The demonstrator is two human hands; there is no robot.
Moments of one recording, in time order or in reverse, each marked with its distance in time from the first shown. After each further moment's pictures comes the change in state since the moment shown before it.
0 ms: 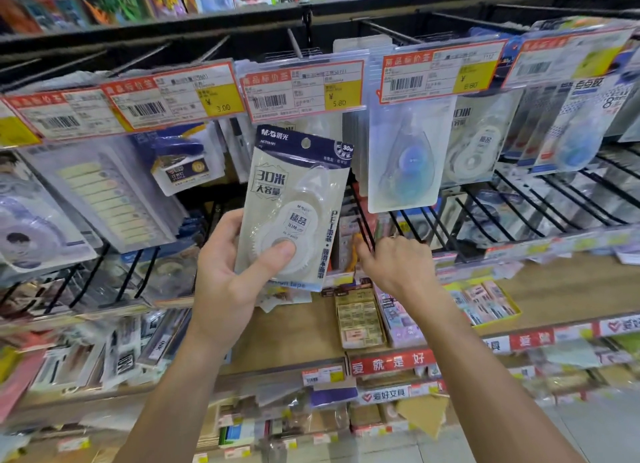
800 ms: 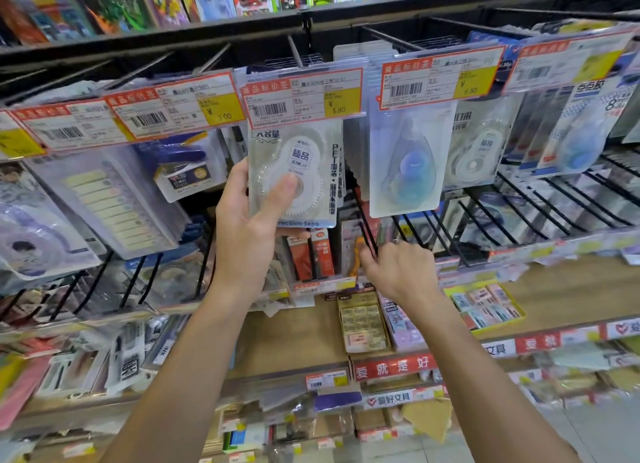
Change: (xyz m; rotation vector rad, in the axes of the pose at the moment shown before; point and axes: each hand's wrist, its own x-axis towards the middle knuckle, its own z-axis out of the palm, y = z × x) left_hand 0.049 0.014 0.027 0.028 0.083 0.066; right_hand 0.001 0.001 0.007 -0.007 0.065 -0.004
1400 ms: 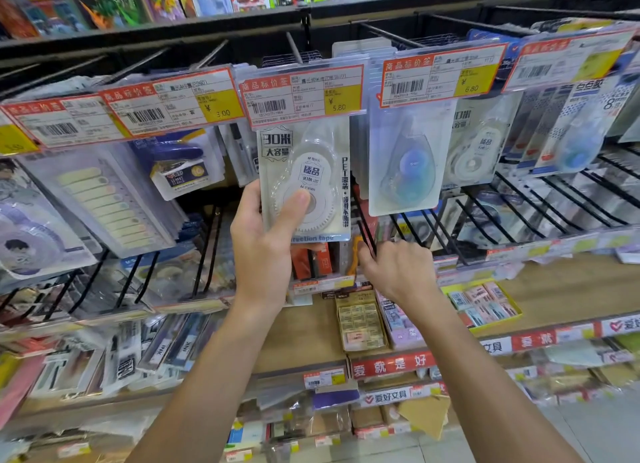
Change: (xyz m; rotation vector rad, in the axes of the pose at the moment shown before) left_hand -0.016 -0.012 0.017 -0.089 0.079 -0.046; right_hand -0.001 0.000 0.000 0.038 0.032 0.022
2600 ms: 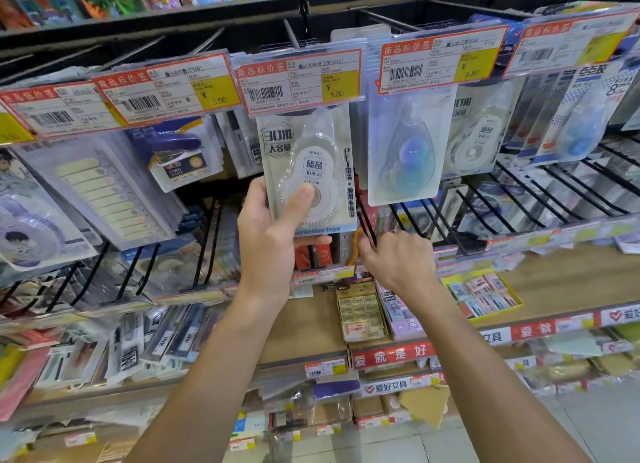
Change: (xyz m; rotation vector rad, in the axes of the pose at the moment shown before) left_hand -0.005 -0.003 0.002 -0.086 -0.040 -0.084; right_hand 0.000 0.000 0.001 -0.006 -0.007 0.007
